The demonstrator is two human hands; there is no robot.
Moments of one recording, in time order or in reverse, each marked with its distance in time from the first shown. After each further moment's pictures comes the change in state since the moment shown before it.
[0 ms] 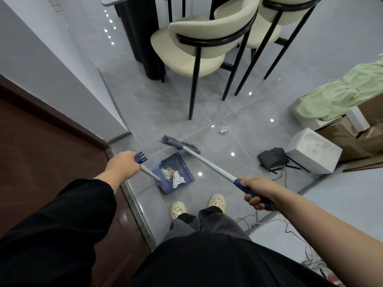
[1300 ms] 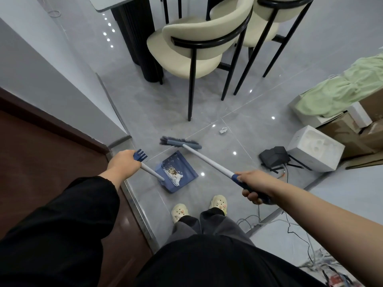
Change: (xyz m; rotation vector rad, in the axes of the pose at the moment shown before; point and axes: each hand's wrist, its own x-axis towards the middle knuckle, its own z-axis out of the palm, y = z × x) left_hand 0.000 0.021 -0.017 -0.078 0.048 -0.027; right_hand -0.015 -0.026 -0.001 -0.124 0.002 -0.029
